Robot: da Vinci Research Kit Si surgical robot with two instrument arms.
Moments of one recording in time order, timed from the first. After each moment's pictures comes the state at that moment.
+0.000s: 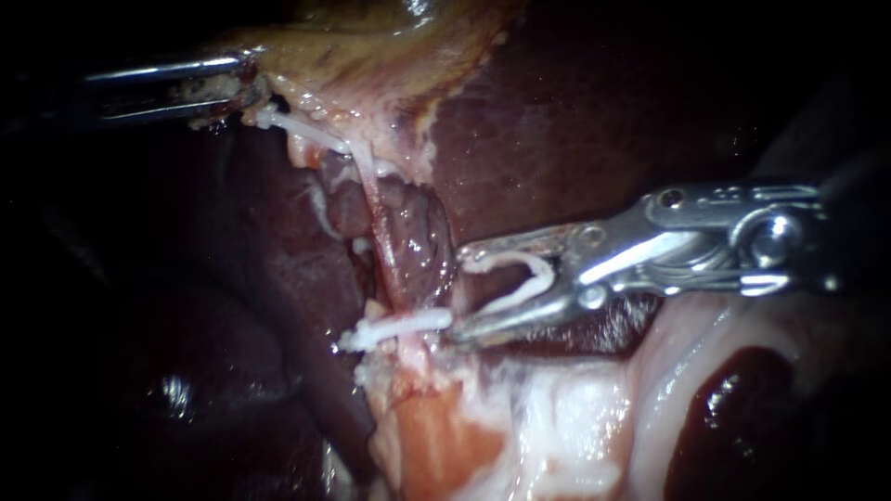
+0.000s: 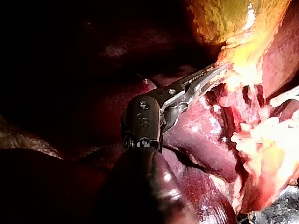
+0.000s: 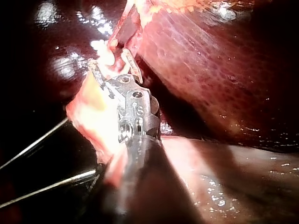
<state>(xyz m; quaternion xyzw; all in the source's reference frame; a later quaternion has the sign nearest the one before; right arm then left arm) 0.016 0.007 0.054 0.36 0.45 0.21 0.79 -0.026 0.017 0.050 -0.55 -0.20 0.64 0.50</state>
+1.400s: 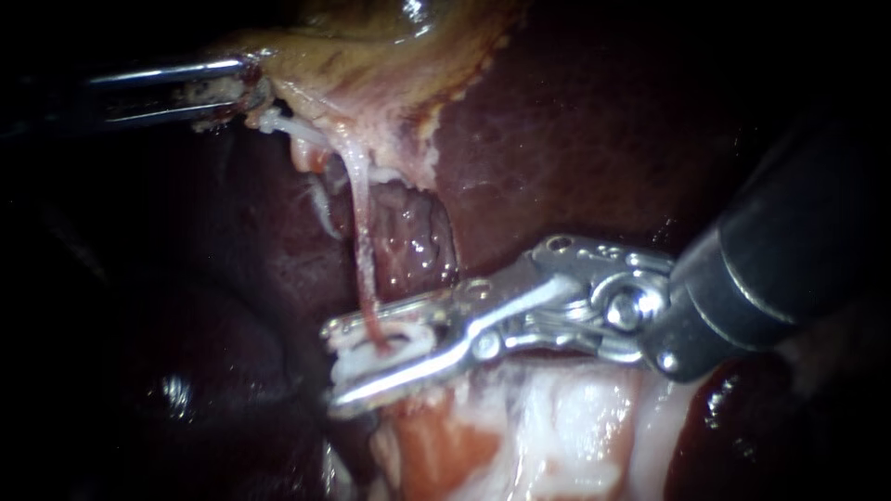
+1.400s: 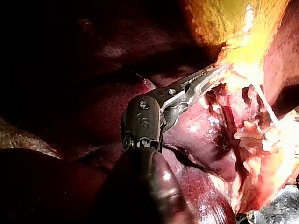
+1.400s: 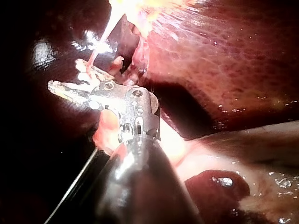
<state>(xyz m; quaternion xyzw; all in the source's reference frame) 0.023 0.004 0.053 0.51 0.54 0.20 0.64 -0.027 0.017 0.050 -0.55 -0.20 0.64 0.50</state>
